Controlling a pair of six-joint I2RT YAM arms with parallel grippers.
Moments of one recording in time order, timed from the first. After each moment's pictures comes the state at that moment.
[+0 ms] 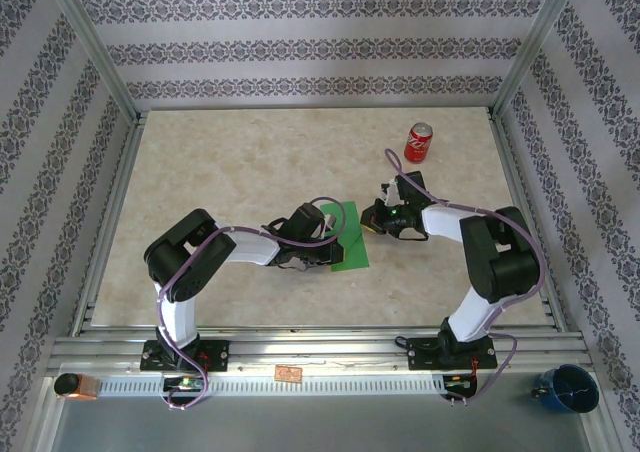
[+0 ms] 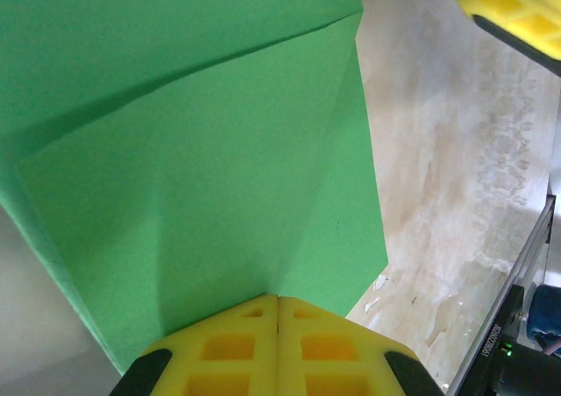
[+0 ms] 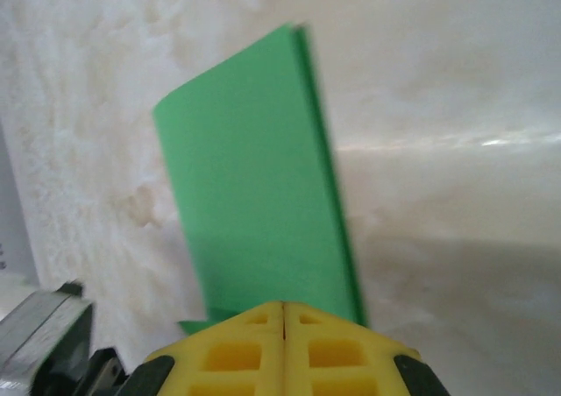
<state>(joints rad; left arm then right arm) -0.76 1.89 0.88 0.18 0.45 -0.87 0.26 1.69 0.79 -0.08 -0.62 0.68</state>
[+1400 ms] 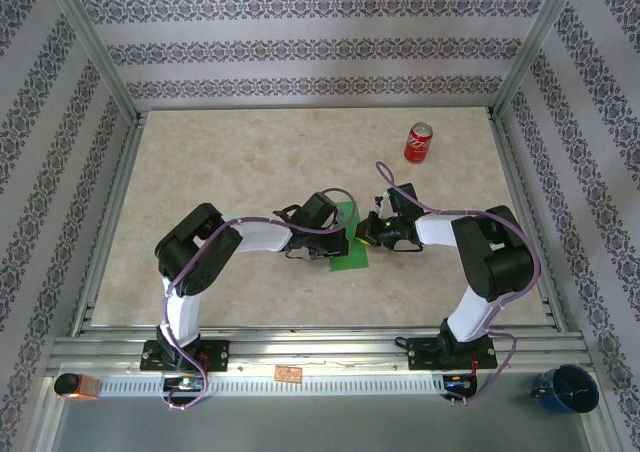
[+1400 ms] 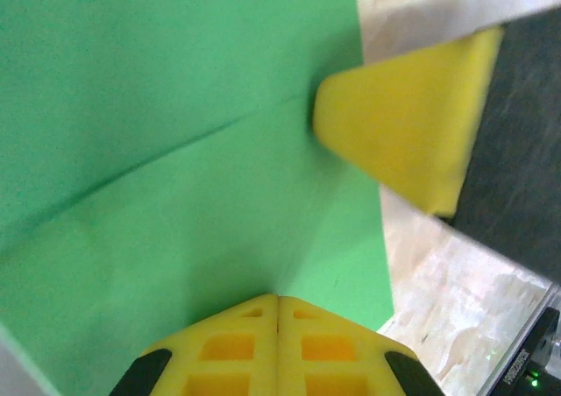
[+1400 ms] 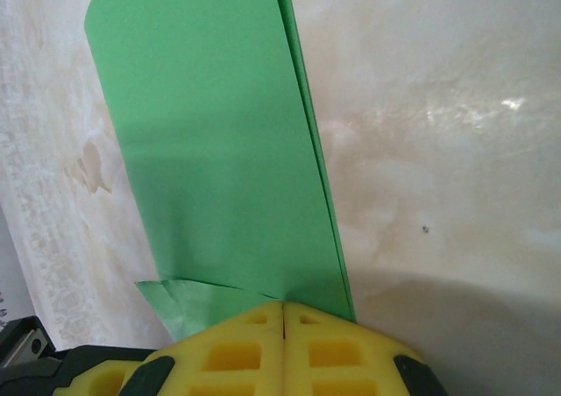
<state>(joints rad) -0.76 1.95 1.07 -0.08 0.42 -0.81 0.29 1.72 0.70 0.00 -0.60 0.73</state>
